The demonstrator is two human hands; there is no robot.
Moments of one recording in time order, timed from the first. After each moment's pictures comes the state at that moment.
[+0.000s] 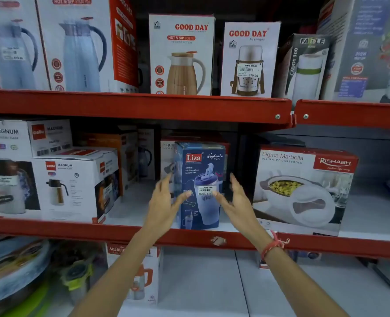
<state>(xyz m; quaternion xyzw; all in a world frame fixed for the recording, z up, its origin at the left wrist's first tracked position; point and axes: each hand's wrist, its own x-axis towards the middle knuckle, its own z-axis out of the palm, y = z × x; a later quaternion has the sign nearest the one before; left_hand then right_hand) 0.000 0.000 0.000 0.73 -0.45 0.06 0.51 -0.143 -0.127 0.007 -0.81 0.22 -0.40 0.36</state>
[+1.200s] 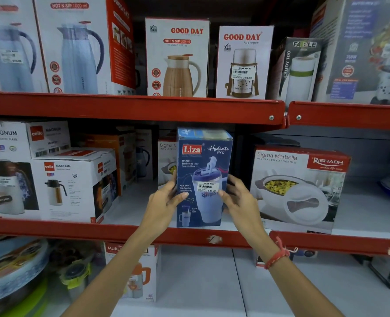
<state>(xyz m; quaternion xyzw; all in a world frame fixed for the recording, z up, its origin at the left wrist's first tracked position) -0.027 0.016 0.018 0.63 -0.47 -0.07 0.61 -0.164 -0.116 0.008 -0.76 0.20 -0.45 0.42</state>
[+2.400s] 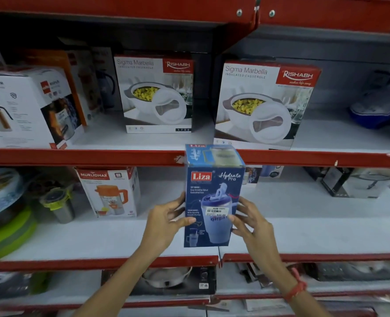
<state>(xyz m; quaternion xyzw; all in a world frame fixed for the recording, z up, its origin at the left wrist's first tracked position) -0.154 0.043 -0.136 0.67 -0.38 -0.26 0.58 -0.337 -0.075 -0.155 -0.73 0.31 -0.38 0.49</state>
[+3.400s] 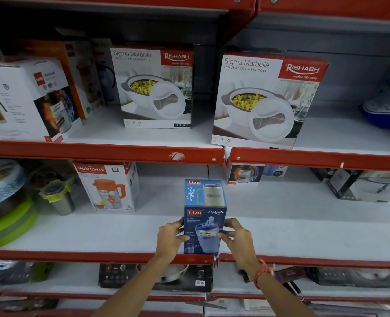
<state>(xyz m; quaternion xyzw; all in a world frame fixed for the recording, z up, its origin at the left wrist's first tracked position) -0.159 -0.007 -0.245 0.79 -0.34 -0.22 0.46 -0.309 -0.129 -0.251 -0.77 0.41 -0.21 0.44</state>
